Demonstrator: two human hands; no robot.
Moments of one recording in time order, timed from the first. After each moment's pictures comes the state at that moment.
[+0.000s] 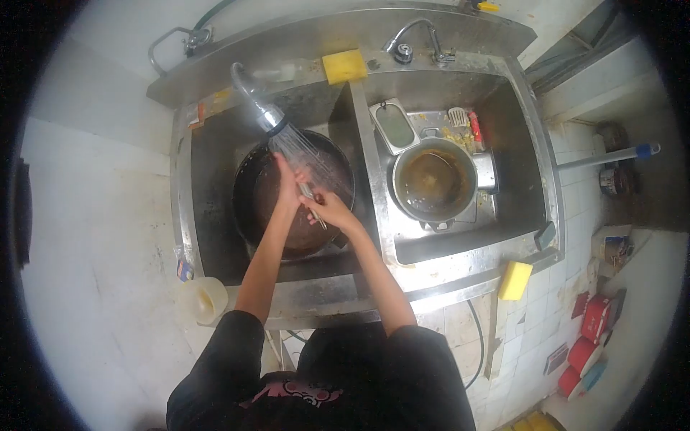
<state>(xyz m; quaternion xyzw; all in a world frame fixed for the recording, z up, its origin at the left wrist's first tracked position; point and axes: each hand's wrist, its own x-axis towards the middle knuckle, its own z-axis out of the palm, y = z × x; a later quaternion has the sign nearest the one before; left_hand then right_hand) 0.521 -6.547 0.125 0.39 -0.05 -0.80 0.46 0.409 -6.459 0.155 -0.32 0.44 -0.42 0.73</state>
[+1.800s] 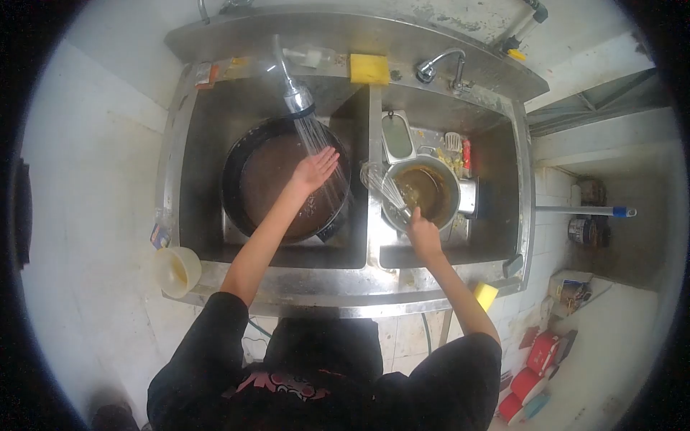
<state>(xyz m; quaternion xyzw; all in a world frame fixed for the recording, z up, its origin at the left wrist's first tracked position) 0.492 -6.542 0.107 0.30 0.05 -0.86 0.42 0.236 -6.374 0.185 -0.67 0.73 0.06 0.14</state>
